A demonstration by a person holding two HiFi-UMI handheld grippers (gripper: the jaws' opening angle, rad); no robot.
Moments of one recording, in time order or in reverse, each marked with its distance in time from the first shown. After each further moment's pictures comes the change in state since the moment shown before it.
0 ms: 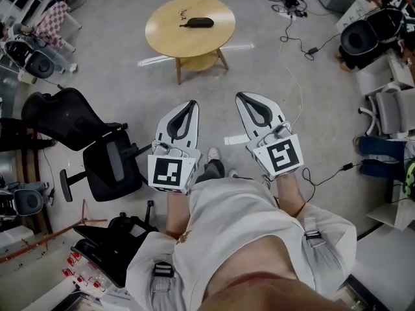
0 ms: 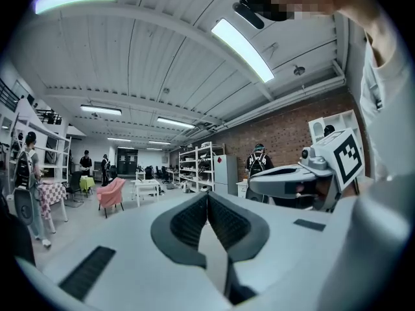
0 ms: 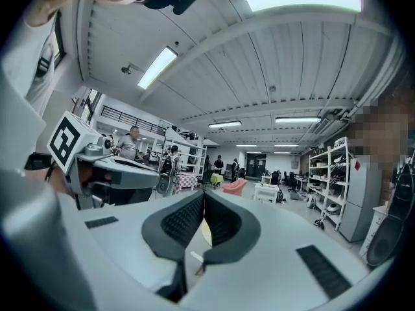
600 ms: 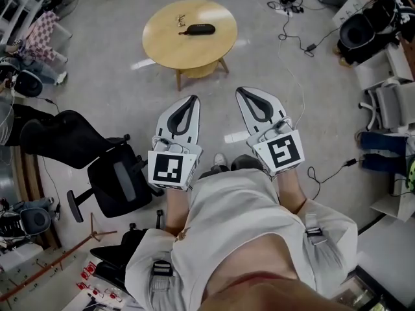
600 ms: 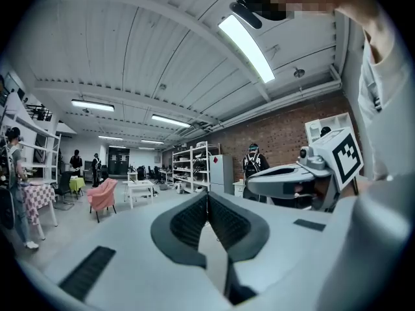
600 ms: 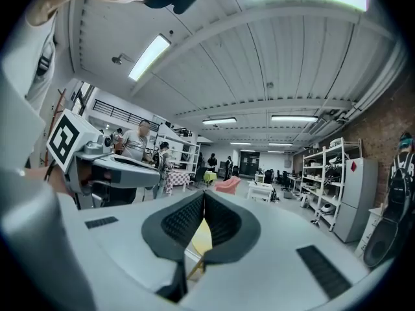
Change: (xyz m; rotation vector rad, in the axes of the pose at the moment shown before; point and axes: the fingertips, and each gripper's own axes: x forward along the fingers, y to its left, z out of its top) left arm 0.072 0.093 -0.001 0.009 -0.002 -0.080; right arm 0.110 -0.031 -0.002 -0.009 0.032 -0.060
